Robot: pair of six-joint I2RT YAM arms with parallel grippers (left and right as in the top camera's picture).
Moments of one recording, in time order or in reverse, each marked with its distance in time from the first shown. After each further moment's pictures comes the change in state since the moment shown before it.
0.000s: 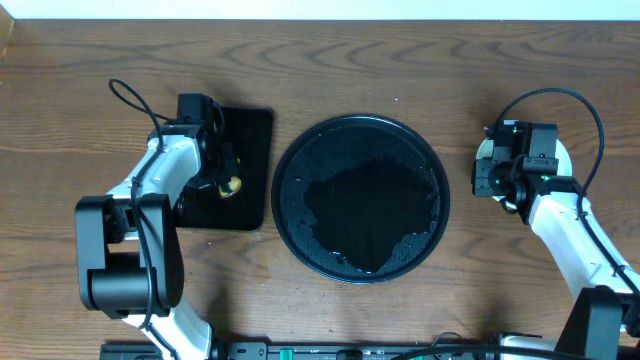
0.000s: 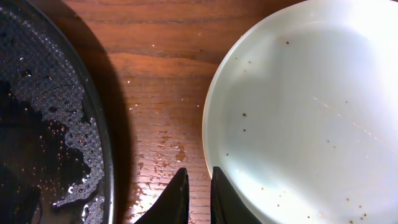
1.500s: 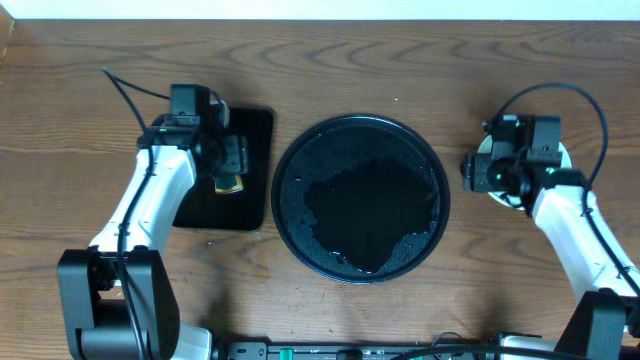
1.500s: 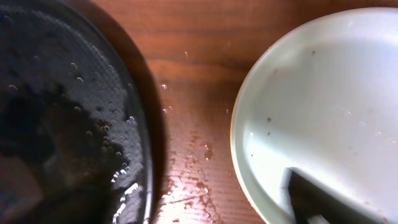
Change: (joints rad) left arm -0.050 -0.206 0.005 -0.071 0.088 0.152; right arm -0.001 0.000 0.103 -0.131 -0.093 0.010
